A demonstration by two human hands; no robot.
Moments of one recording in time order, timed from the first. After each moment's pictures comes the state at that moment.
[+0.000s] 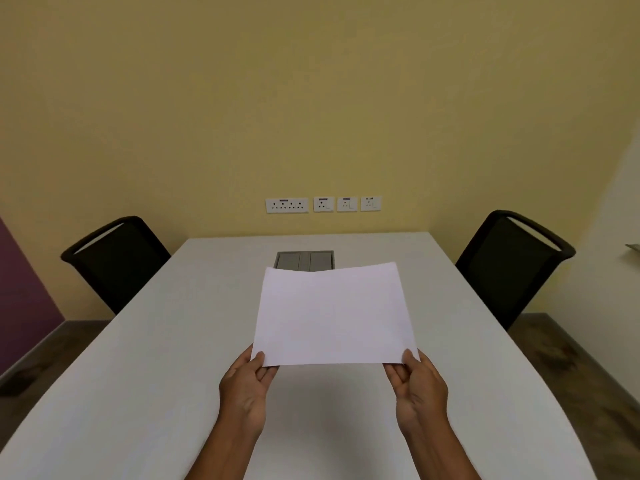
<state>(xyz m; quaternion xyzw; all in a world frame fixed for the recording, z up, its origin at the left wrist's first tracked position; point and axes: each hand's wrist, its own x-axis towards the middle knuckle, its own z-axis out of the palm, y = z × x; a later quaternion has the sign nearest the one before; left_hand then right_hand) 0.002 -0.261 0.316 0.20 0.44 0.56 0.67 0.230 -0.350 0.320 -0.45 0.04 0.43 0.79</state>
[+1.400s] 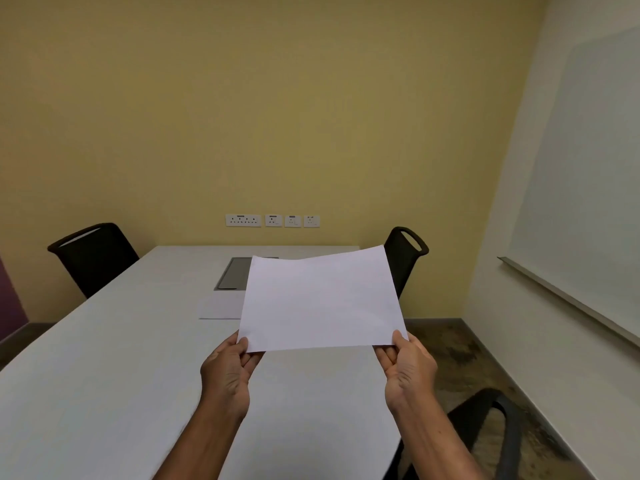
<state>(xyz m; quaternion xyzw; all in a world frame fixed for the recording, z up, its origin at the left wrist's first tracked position) 0.111 -0.640 0.404 0.19 0.39 0.60 0.67 0.338 -0.737 0.419 -0.47 -0.03 0.36 0.80</state>
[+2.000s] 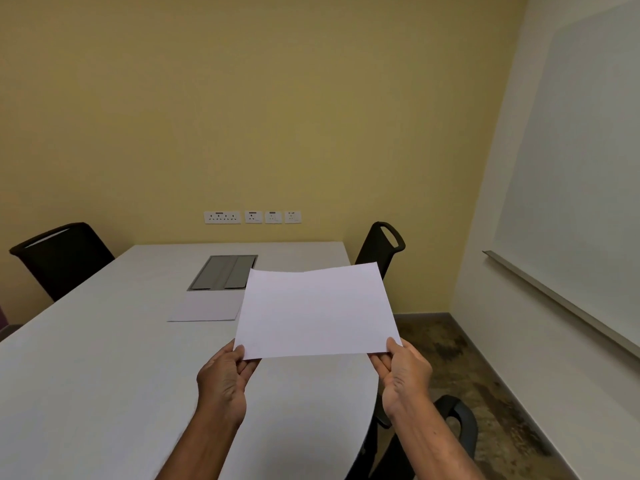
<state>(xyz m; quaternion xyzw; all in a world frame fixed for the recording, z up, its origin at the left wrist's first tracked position) 0.238 -0.651 0.392 0.19 0.43 0.58 0.66 0.464 -0.752 0.408 -0.53 -0.03 0.36 0.77</state>
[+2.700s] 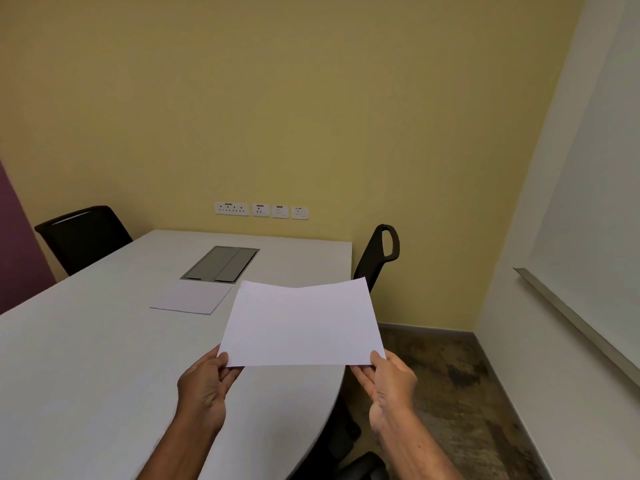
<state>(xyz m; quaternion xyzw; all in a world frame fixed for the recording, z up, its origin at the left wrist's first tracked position) 0.449 -0.655 0.373 0.17 0.50 0.61 0.59 0.695 -0.723 0.390 -0.55 -0.08 0.45 0.70</state>
